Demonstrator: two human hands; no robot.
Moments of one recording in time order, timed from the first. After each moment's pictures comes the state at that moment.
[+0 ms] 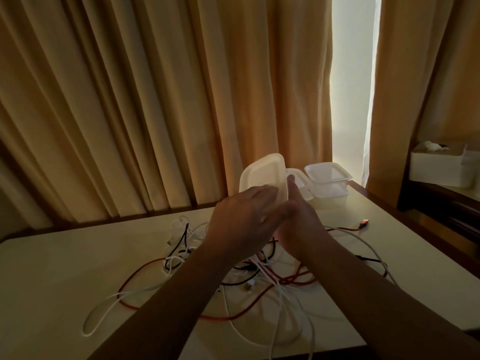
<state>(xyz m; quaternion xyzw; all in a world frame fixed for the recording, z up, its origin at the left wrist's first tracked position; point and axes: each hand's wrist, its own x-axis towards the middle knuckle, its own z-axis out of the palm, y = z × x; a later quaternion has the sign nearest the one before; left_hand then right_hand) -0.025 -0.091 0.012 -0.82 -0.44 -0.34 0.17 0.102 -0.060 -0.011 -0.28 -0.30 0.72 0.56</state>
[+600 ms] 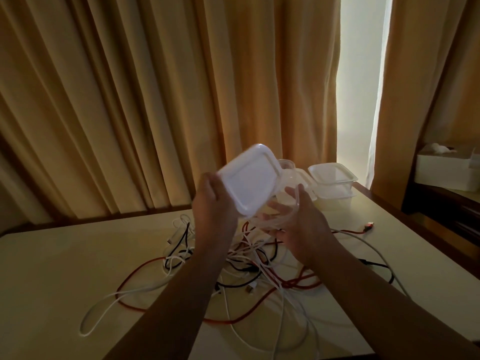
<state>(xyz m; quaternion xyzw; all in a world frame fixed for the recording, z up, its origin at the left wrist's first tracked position) -0.039 -0.070 0.006 -0.51 -0.53 -0.66 -0.12 0.109 -0.044 -0.032 -0.29 -0.32 0.68 0.59</state>
